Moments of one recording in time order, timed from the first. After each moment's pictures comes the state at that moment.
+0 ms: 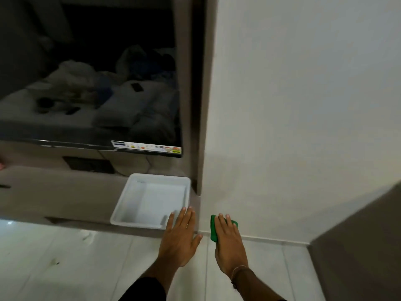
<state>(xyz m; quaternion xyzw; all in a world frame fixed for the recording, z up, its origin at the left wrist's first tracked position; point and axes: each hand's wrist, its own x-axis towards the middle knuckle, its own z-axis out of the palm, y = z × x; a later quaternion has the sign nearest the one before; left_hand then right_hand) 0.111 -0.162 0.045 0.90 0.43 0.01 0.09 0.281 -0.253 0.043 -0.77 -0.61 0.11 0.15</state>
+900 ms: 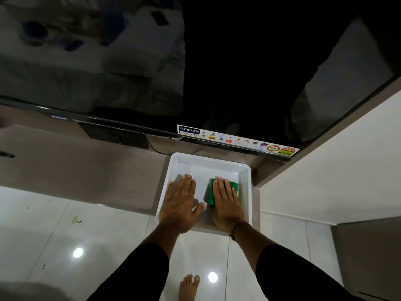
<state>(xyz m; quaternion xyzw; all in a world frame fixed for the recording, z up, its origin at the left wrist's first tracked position) -0.039 0.045 -0.050 0.86 0.48 -0.05 0.16 0.146 -0.010 -0.053 -0.75 -0.63 0.21 0.02</state>
